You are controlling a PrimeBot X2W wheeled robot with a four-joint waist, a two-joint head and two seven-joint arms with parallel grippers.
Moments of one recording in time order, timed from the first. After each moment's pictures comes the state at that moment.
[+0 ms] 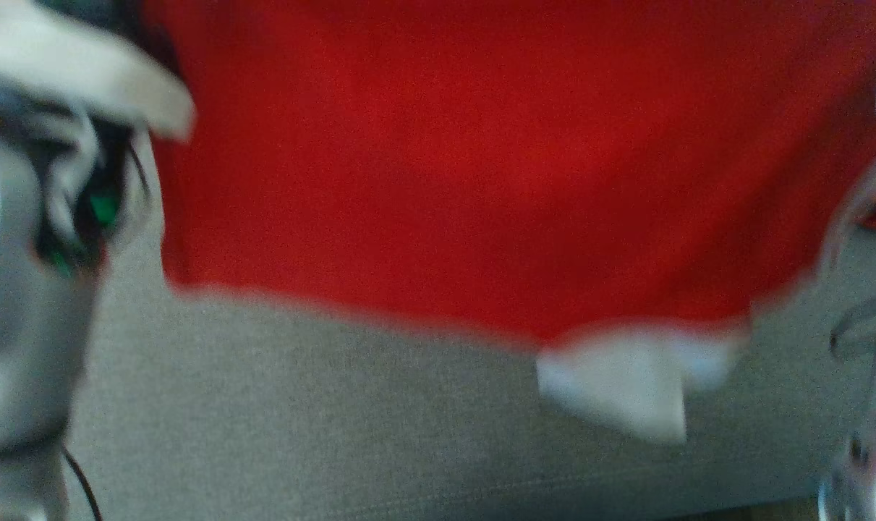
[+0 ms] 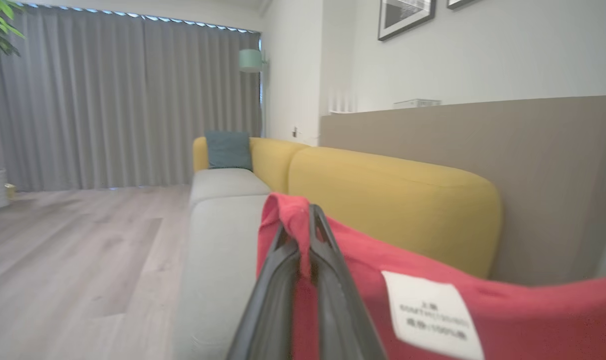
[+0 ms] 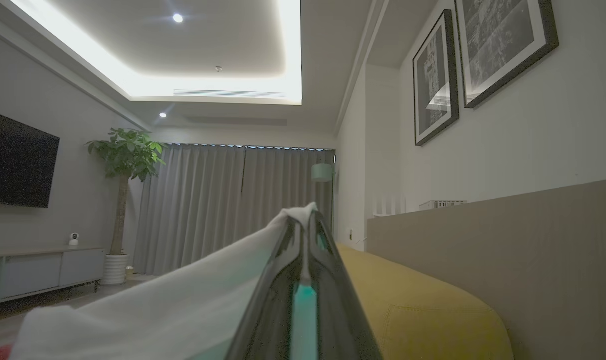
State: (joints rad) left arm -0.68 0.33 -0.28 -0.14 -0.48 0.12 0.18; right arm -0.63 -0.14 -0.09 -0.20 0.19 0.13 0.09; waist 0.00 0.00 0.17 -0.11
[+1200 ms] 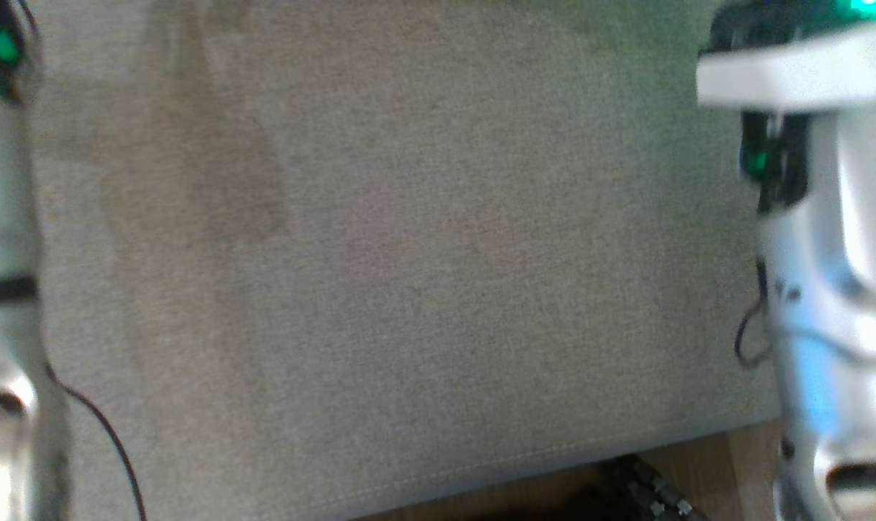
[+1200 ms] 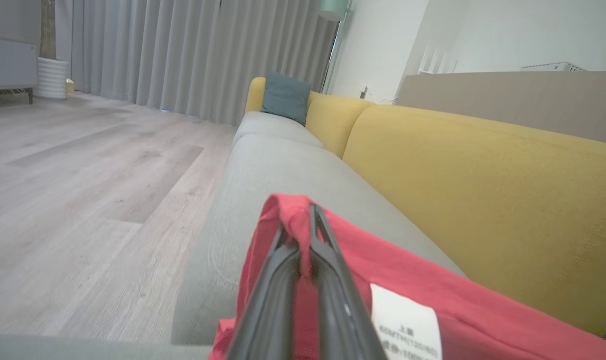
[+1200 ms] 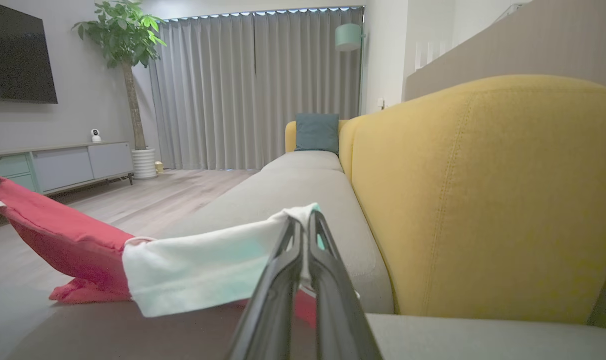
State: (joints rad) left arm -1.12 0.26 -0.11 0.59 -0.41 -0.03 -0.26; right arm -0.83 -0.07 0.11 0.28 0.17 0.13 -0.26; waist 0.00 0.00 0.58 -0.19
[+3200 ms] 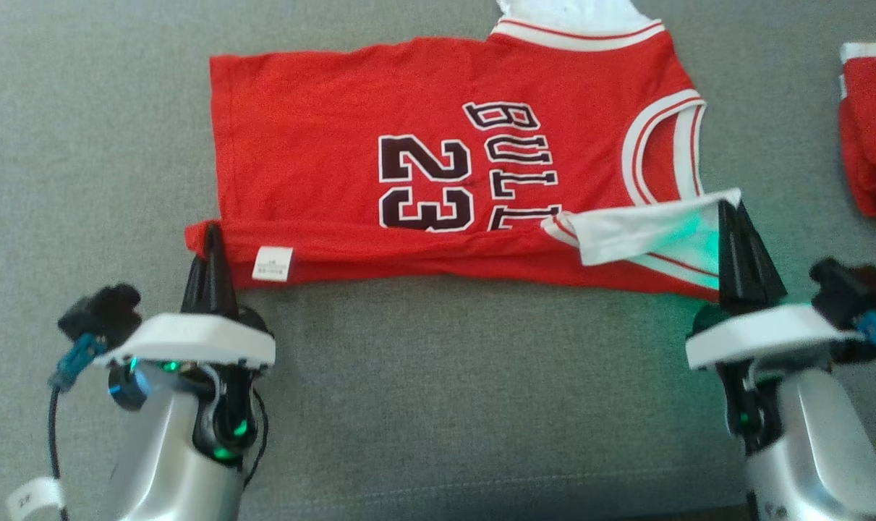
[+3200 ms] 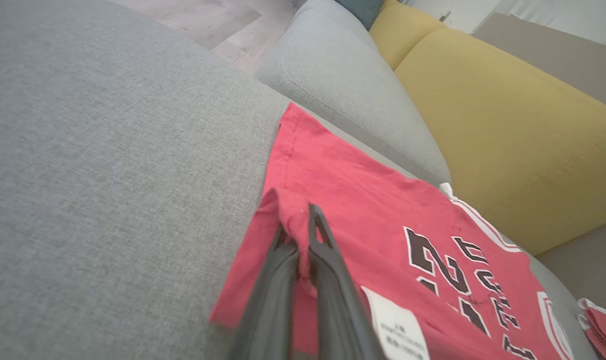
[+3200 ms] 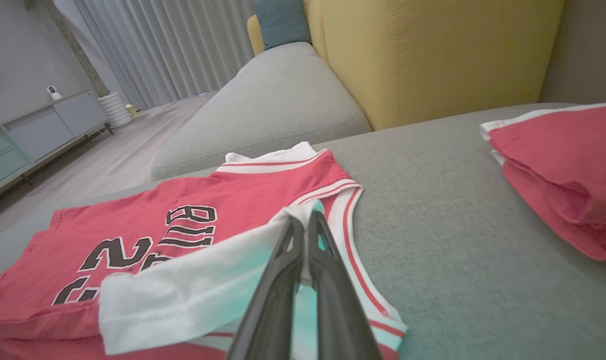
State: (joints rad) left arm -0.26 0.05 -0.15 0.37 -0.65 0.02 -0.26; right arm -0.21 -0.04 -0.01 0.25 0.25 0.13 -0.13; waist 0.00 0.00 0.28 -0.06
